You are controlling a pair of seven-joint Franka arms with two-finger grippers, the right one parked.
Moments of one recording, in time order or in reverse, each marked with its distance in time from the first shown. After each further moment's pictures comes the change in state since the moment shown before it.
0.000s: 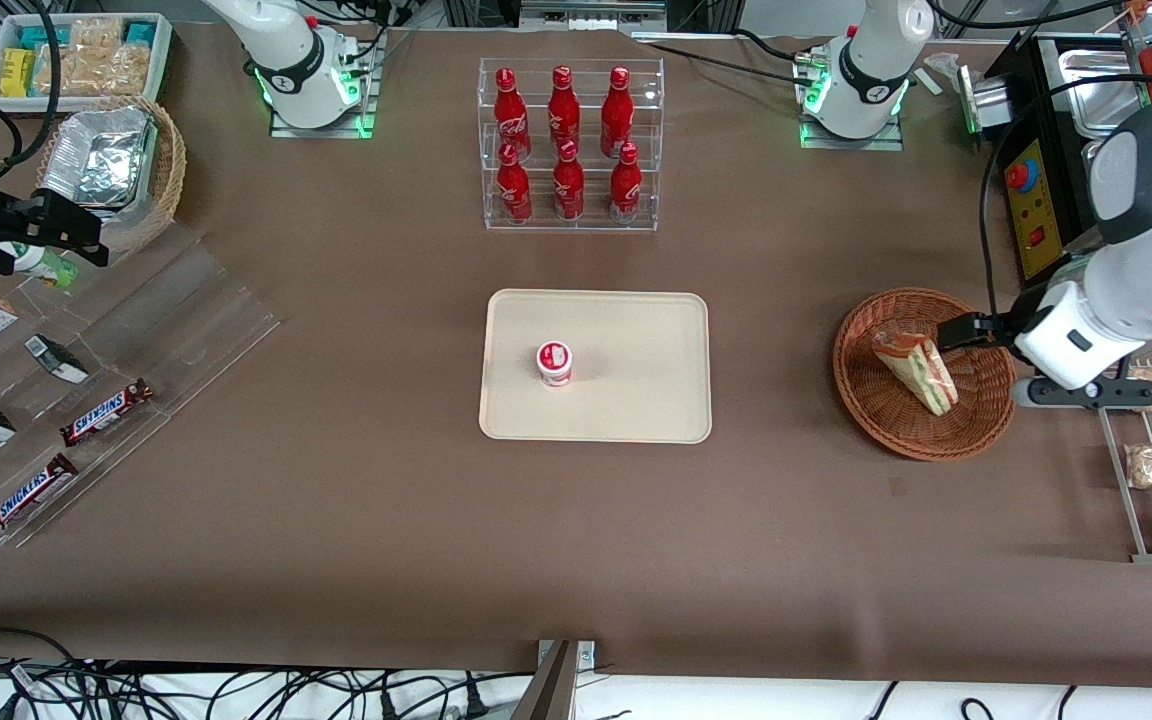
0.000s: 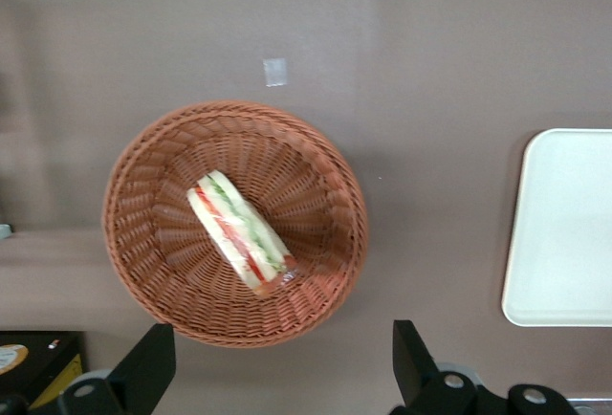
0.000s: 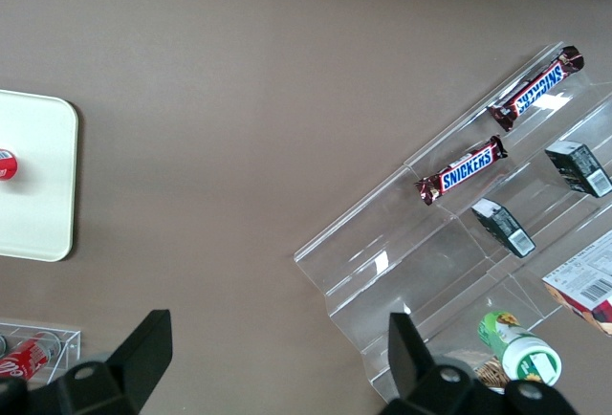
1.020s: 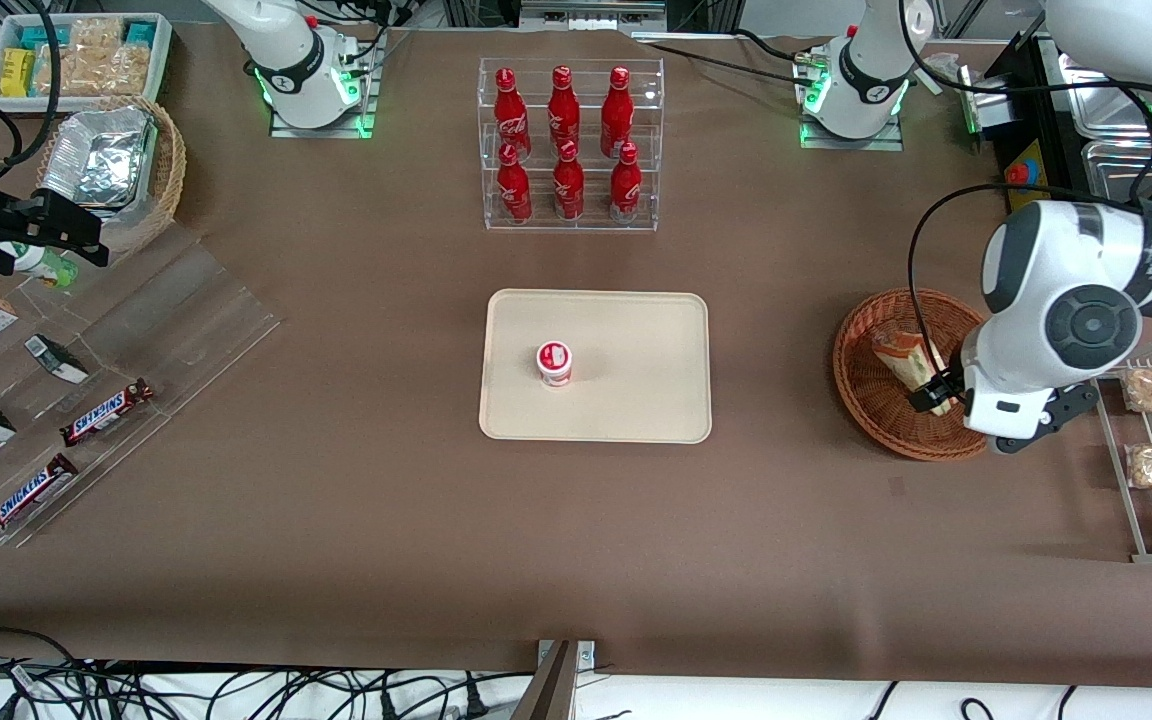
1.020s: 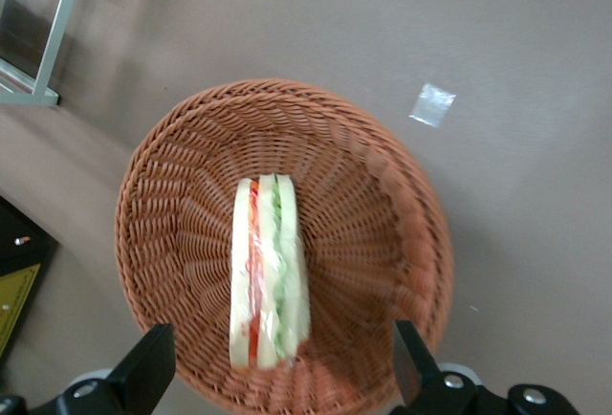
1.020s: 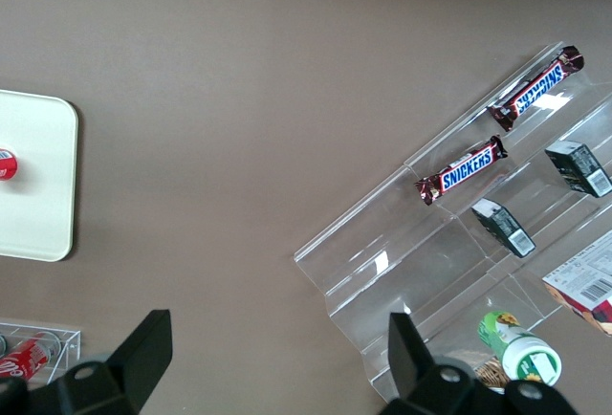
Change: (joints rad) arm -0.040 0.128 -0.018 -0.170 0.253 0.223 -0.711
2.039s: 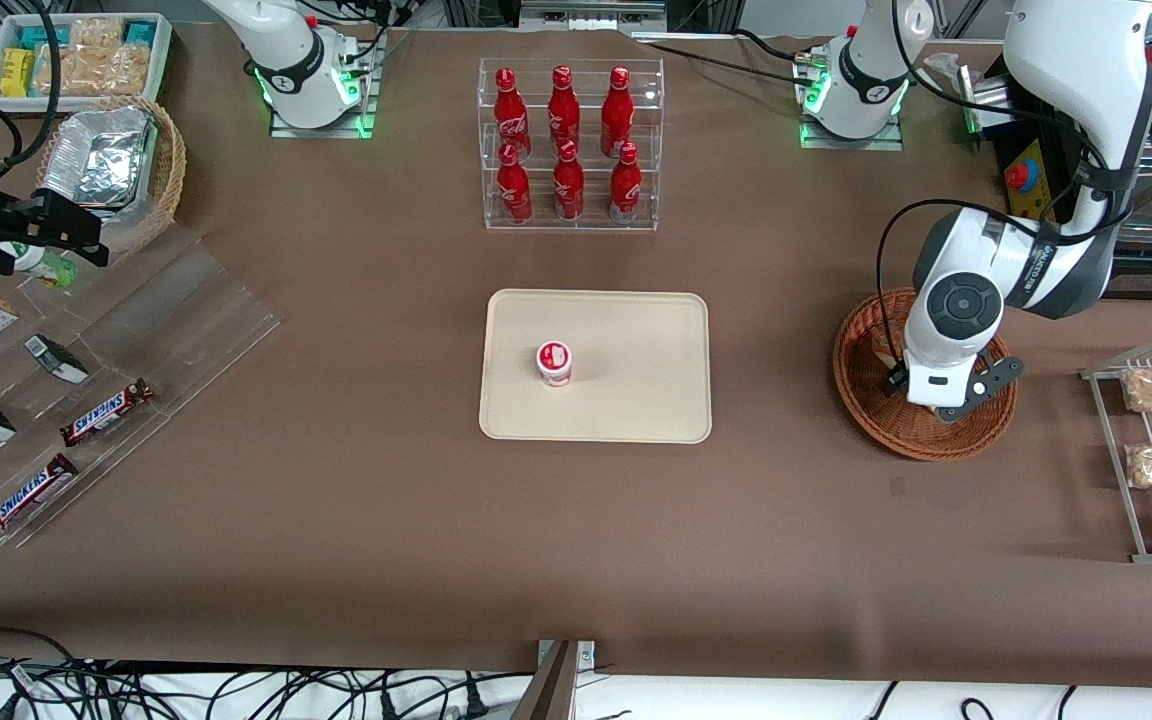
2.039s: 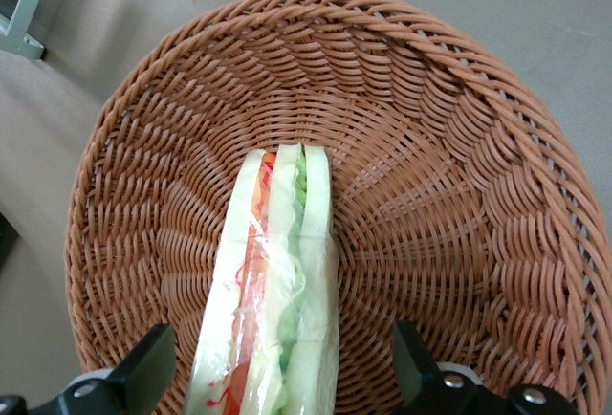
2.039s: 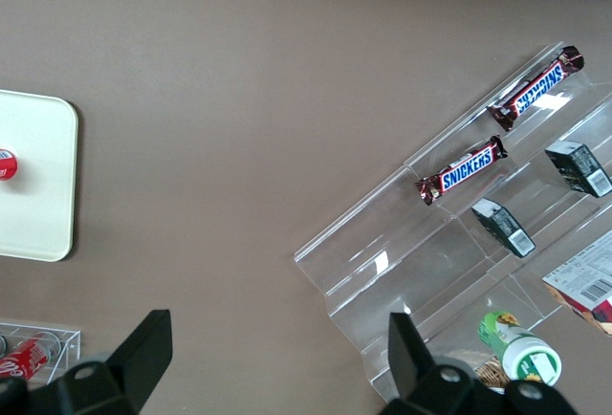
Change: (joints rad) arm -0.005 -0.009 -0.004 -0.301 0.195 0.283 -0.267
